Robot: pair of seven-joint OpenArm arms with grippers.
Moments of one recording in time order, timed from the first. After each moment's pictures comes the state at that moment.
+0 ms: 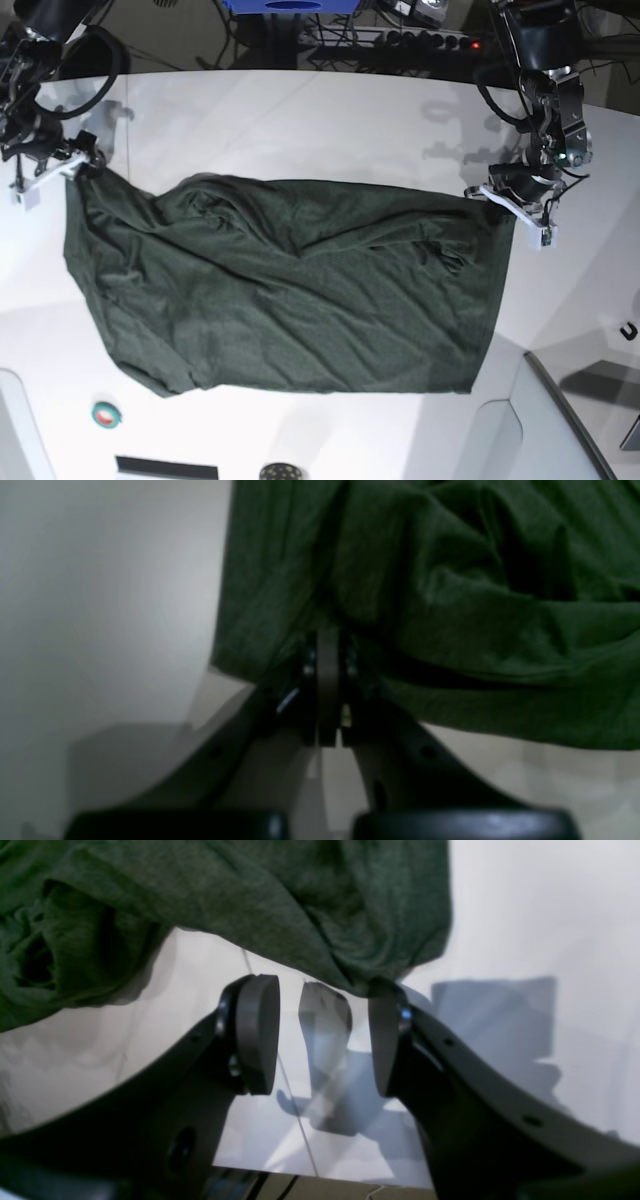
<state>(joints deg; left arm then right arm) 1.3 -14.5 -21.9 60.3 -12.6 -25.8 22.6 -6.1 3.1 43.1 77.6 23.2 29.3 -60.1</state>
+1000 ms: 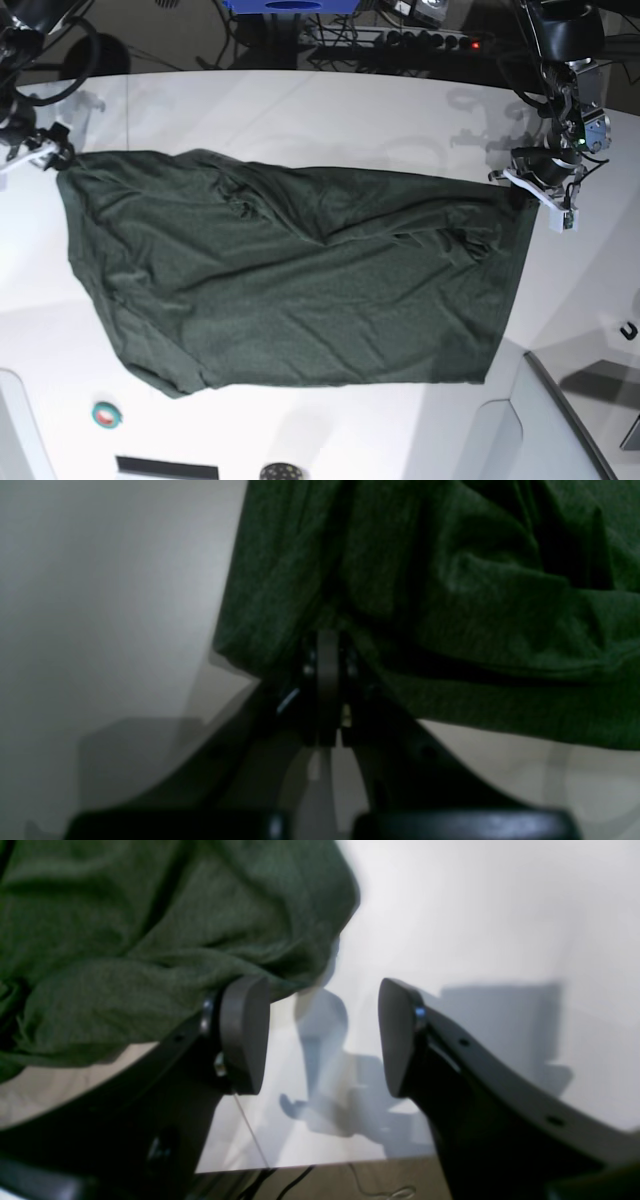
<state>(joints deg) 4.3 -19.1 -22.0 58.1 -13.4 -26.4 19.6 -7.7 5.0 49.0 78.6 22.9 29.3 -57.7</state>
